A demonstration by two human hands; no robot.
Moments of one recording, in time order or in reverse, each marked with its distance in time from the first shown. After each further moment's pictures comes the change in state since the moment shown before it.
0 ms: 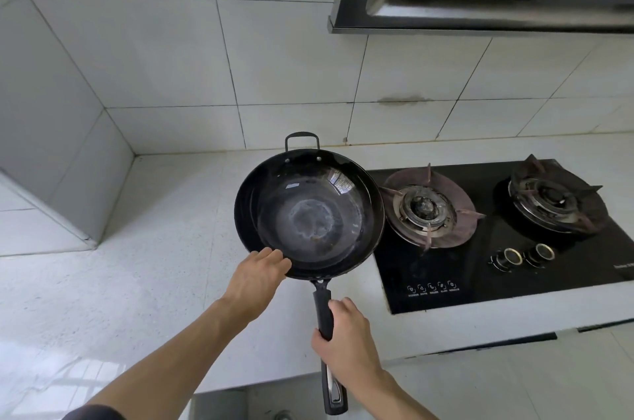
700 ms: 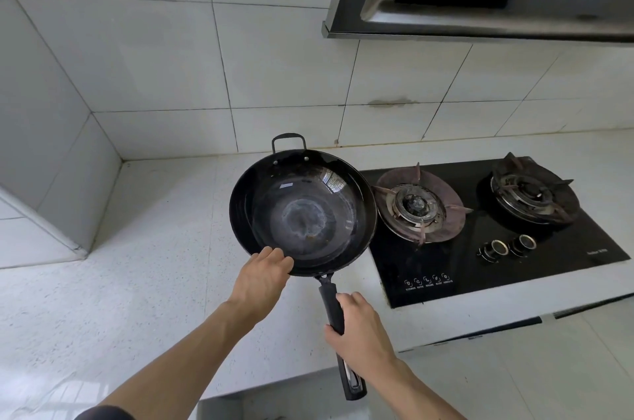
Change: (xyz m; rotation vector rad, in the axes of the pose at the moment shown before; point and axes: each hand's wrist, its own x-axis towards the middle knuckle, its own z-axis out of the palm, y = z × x) left_hand -0.001 0.000 0.007 -0.097 0.044 -0.043; right_hand -0.002 0.000 -0.007 -0.089 0.024 0.015
